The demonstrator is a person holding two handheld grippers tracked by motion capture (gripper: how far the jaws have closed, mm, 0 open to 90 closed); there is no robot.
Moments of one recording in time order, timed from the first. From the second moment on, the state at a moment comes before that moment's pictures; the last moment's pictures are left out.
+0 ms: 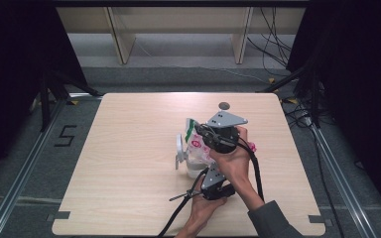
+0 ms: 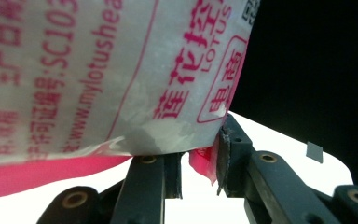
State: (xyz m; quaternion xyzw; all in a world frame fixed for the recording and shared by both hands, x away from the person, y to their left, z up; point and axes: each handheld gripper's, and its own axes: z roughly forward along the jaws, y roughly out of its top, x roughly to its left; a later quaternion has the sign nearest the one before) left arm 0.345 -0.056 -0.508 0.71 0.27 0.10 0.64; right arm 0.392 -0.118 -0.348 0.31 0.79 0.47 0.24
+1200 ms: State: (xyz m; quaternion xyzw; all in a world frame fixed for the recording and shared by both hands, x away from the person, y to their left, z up) left arm 0.346 -0.060 -0.505 0.70 0.27 0.10 0.65; right arm 0.392 -0.114 -0.348 0.30 0.80 0.46 0.24
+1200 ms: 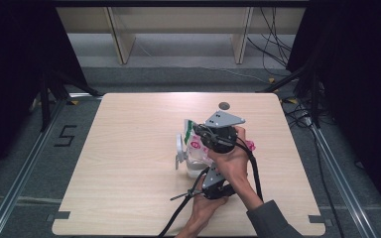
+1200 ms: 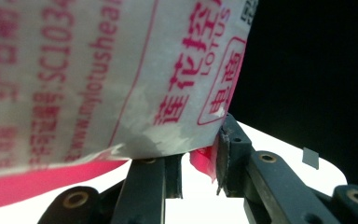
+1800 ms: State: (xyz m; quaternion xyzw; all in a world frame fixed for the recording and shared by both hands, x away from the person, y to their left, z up) left arm 0.347 -0.059 -0.503 0.70 0.27 0.10 0.65; right arm 0.395 -0.113 -0.346 0.30 0.80 0.47 0.24
